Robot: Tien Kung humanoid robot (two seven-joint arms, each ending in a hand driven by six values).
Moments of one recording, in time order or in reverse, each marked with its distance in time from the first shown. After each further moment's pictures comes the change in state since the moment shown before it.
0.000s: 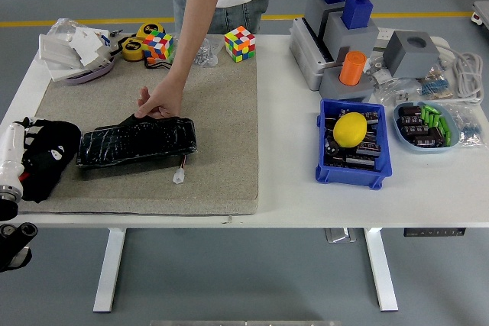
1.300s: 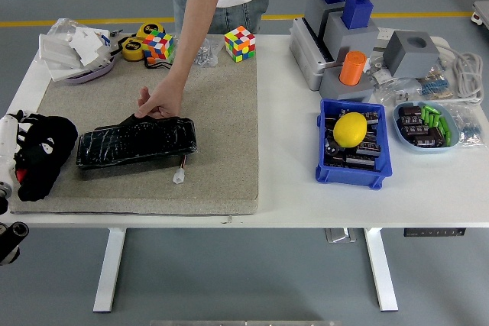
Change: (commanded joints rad) left arm 0.020 0.042 -0.040 -0.047 0.119 0.000 0.023; right arm -0.001 0.006 0.004 -0.025 0.004 0.005 0.002
